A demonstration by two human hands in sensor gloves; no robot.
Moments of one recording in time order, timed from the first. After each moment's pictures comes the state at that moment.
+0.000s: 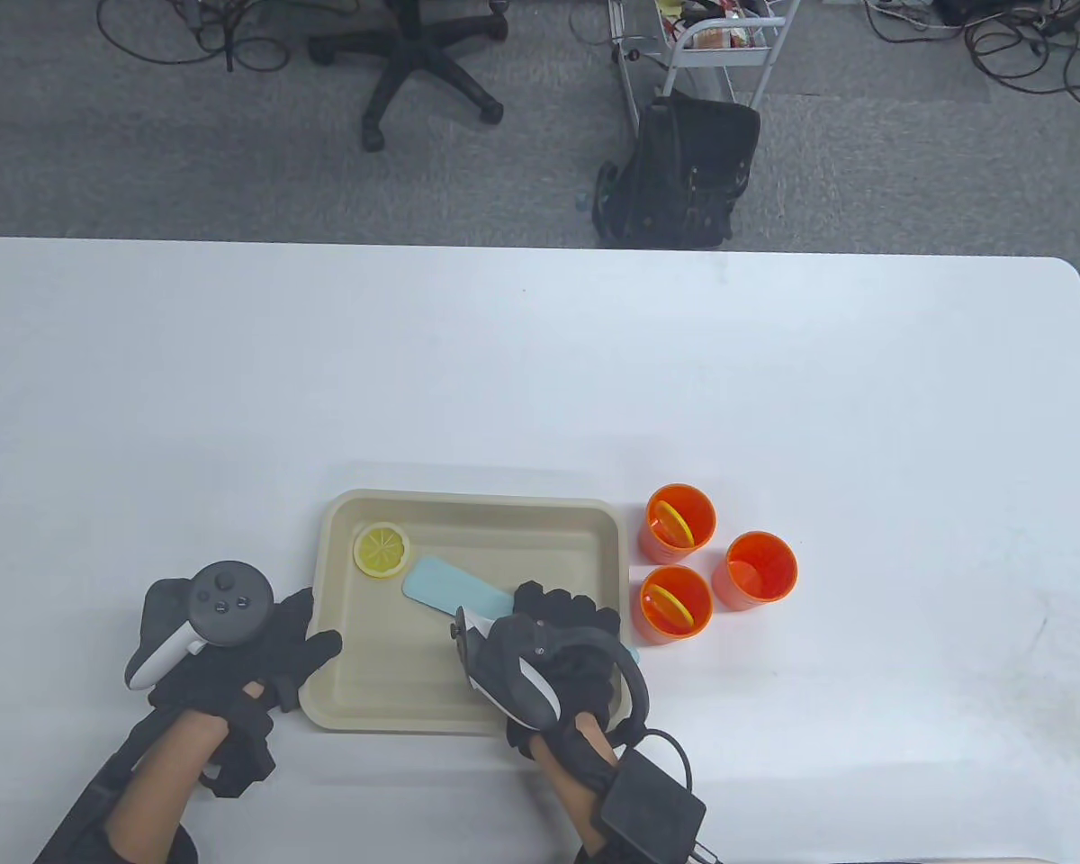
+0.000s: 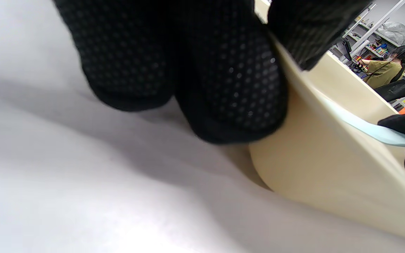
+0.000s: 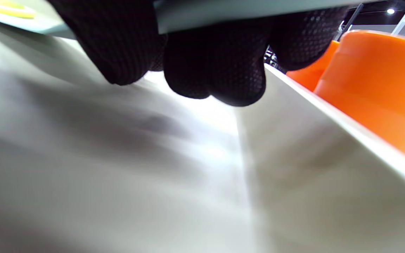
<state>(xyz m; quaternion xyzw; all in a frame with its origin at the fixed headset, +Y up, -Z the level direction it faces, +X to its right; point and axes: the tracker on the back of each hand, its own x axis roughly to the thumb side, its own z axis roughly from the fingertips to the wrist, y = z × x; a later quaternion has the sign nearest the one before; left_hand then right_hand) -0.274 -0.756 -0.112 -0.25 -0.03 0.27 0.93 0.001 -0.728 -0.119 -0.06 -0.09 -0.97 0.20</state>
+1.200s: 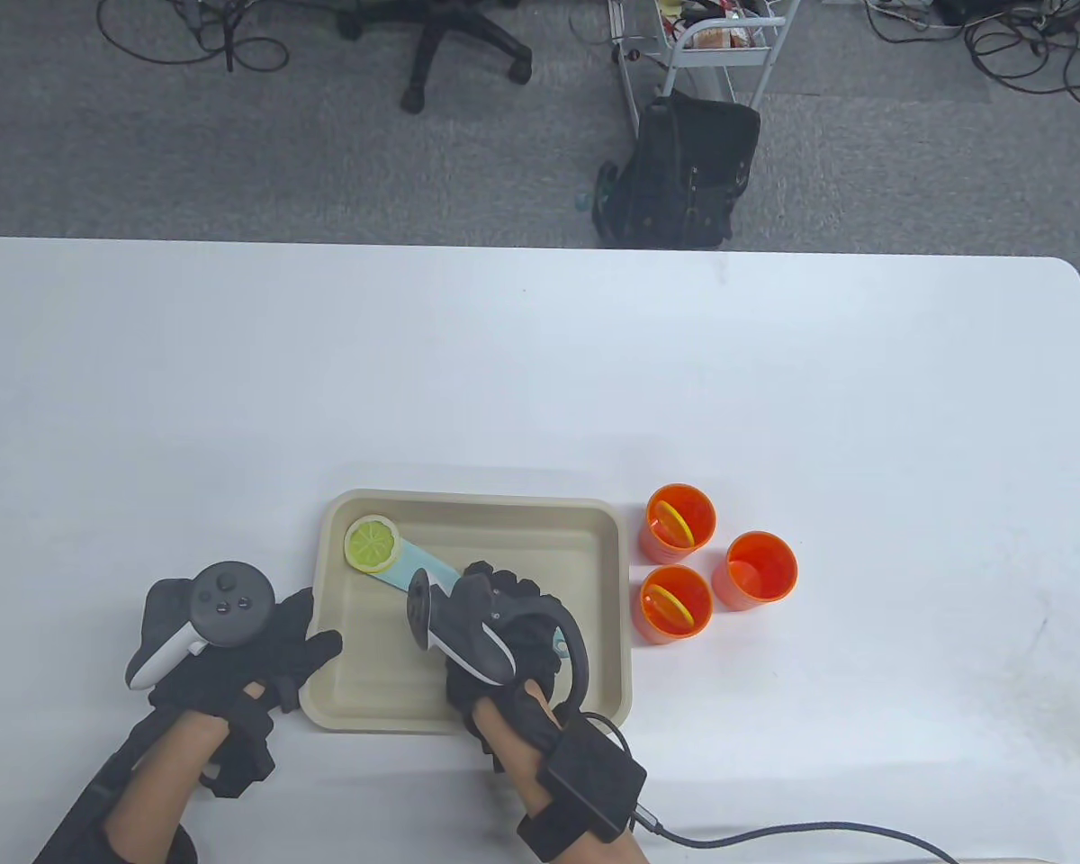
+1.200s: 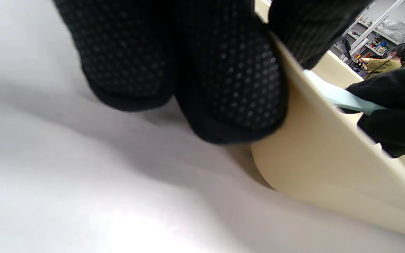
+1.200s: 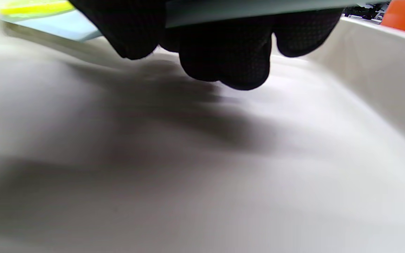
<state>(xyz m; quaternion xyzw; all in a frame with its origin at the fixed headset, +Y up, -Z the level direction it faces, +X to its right) -0.274 -0.756 -0.112 -0.25 -0.04 0.26 0.93 -0.036 -0.716 -0.132 -0.06 -0.16 -0.98 0.09</state>
